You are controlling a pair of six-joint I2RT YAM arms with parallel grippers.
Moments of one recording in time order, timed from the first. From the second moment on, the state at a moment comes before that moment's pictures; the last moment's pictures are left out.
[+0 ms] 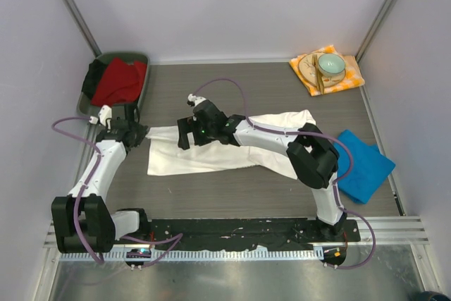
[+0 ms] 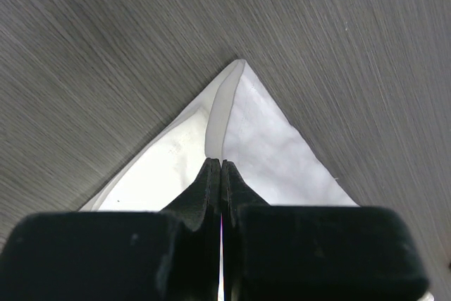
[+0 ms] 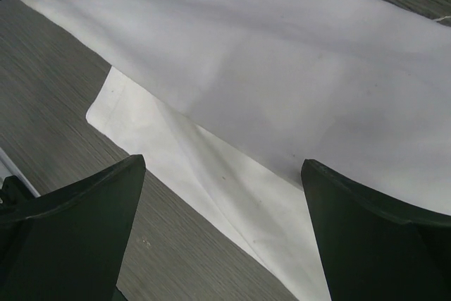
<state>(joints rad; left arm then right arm) 0.02 1.20 0.83 -0.48 -0.22 -0.97 0.92 2.02 1.51 -0.19 -0.07 0.51</state>
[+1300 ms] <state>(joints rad) 0.02 1.19 0.86 -0.51 -0.08 -0.94 0.85 1.85 1.38 -0.28 0.19 0.49</state>
